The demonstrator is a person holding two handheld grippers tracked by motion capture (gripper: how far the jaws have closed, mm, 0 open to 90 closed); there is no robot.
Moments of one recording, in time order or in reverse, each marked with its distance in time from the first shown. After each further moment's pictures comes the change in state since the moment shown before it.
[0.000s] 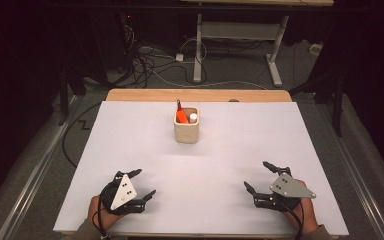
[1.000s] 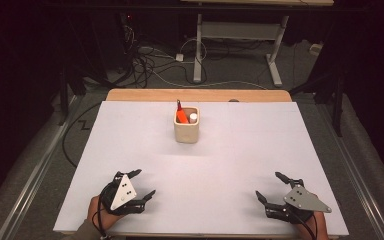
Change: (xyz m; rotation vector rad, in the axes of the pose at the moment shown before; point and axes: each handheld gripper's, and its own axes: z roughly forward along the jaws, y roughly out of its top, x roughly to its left) left arm 0.000 -0.001 0.000 0.003 0.000 -0.006; right arm -0.001 -0.030 -0.027 0.007 -0.039 0.047
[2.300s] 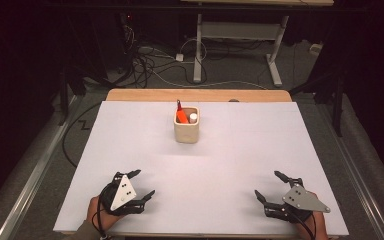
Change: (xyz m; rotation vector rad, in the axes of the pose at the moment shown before) left arm -0.001 0.000 -0.001 0.010 0.010 0.001; right arm 0.001 0.003 0.002 -0.009 -0.001 -0.018
